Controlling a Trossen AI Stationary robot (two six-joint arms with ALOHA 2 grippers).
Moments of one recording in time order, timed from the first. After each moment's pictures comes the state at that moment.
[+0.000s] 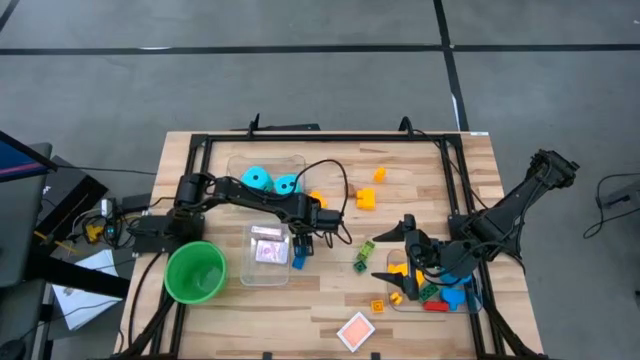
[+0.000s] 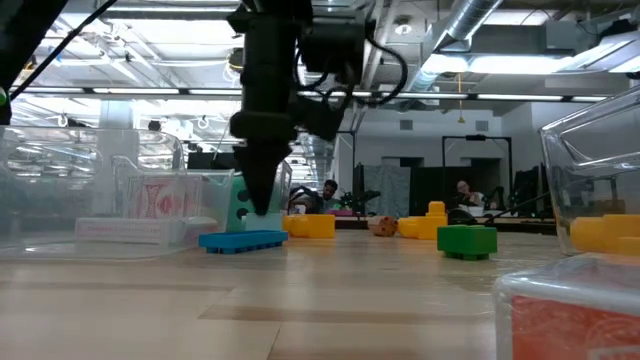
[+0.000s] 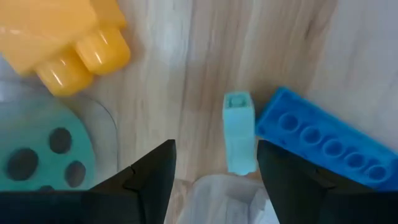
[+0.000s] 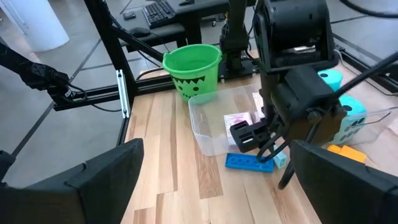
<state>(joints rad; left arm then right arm) -0.05 2.05 1.54 -1.05 -0.18 -0.19 0.69 1.18 1.02 -0.28 0.68 0.46</state>
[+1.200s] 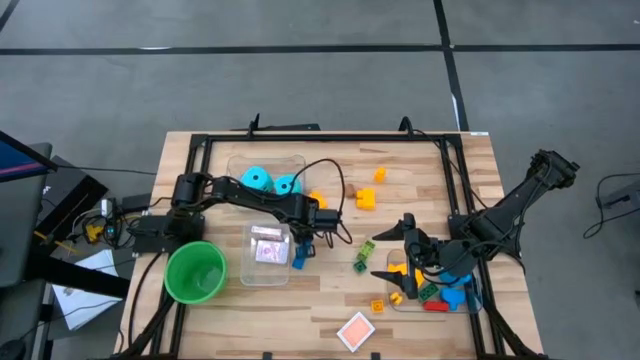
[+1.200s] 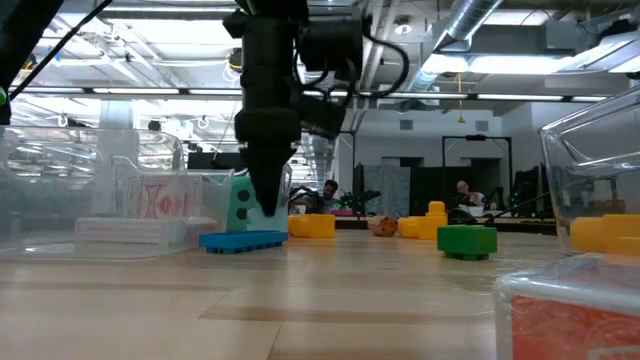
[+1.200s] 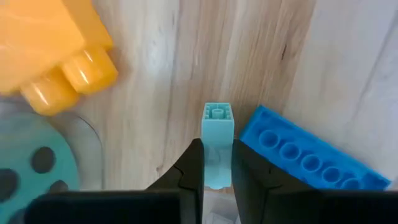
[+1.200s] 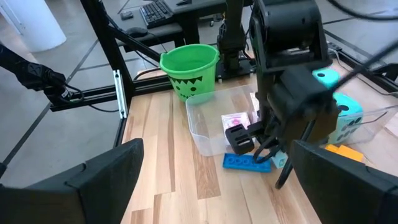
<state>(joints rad) -0.04 2.03 1.50 -0.96 -0.14 -0.19 0.68 1.18 1.02 -0.28 0.68 0.46</state>
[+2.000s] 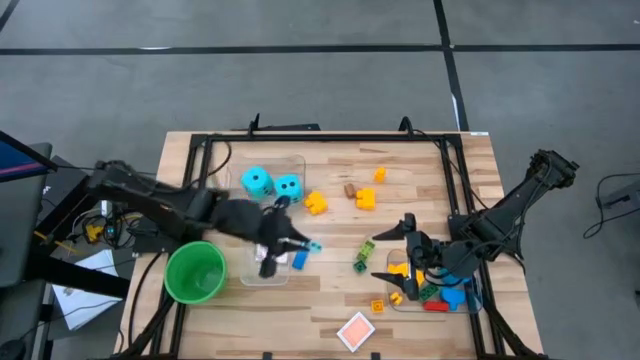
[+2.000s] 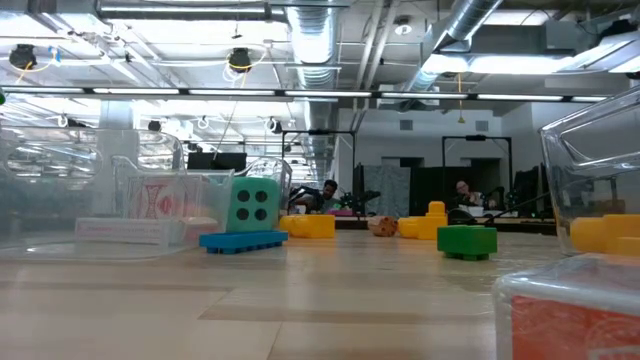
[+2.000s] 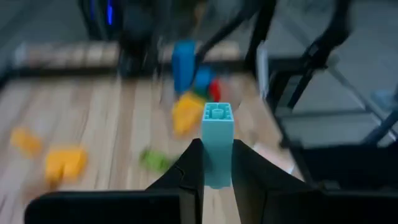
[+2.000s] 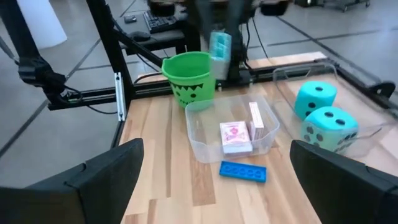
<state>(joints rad) -0.31 1.32 1.22 -0.33 -0.17 -0.12 0.70 1.18 1.02 -0.24 0.71 0.37</state>
